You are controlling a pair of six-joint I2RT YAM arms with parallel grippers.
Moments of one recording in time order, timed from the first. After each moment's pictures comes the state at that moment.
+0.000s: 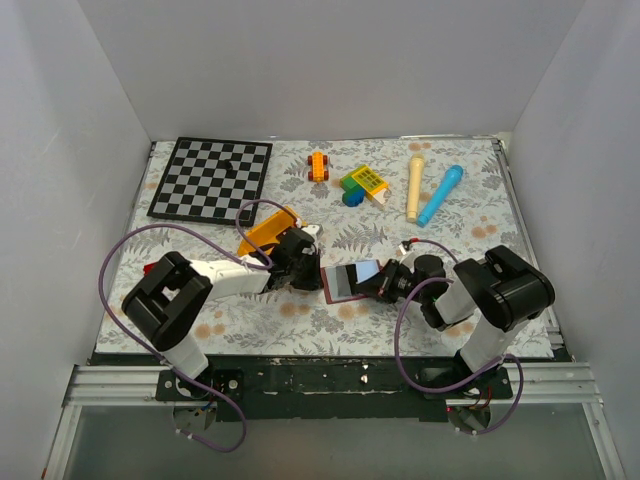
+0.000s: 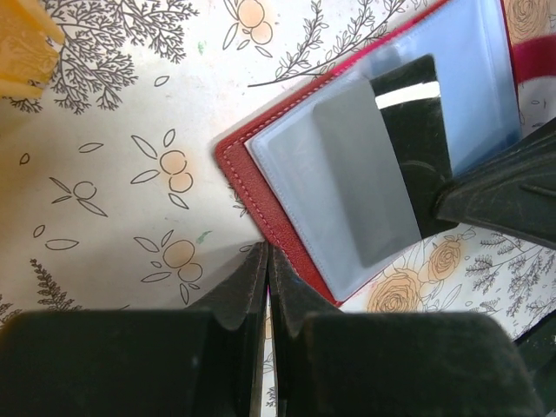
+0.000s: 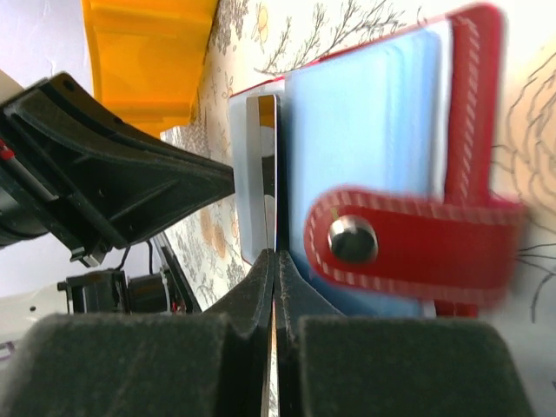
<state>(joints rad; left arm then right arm) -0.76 1.65 0.78 0.00 0.11 -0.54 0.47 1.71 0.21 1.07 -0.52 1.06</state>
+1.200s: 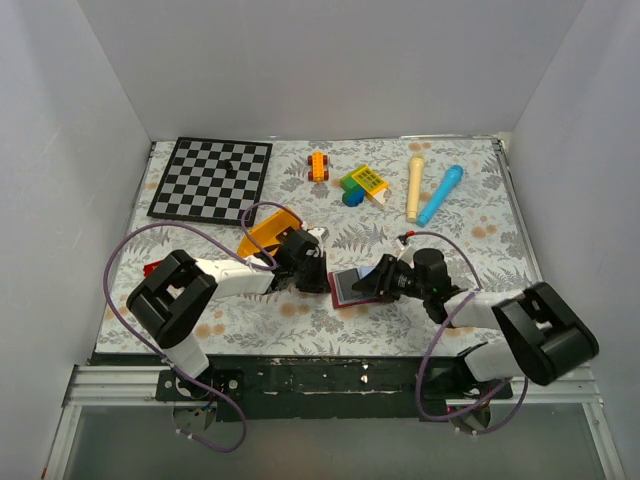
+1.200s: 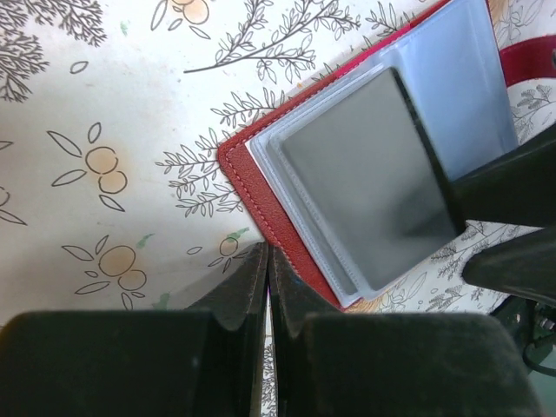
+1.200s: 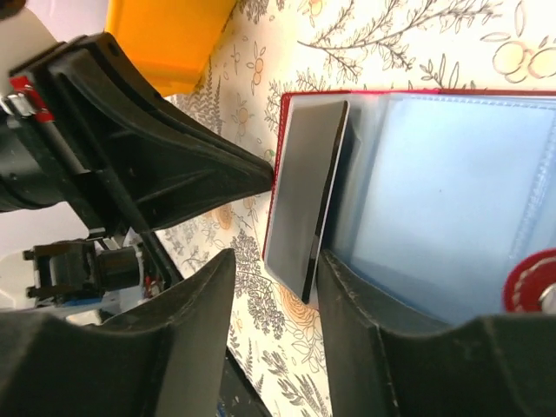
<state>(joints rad) -0.78 1.68 0.80 0.02 0.16 -0.58 0.51 1.45 0.26 0.70 -0.52 0.92</state>
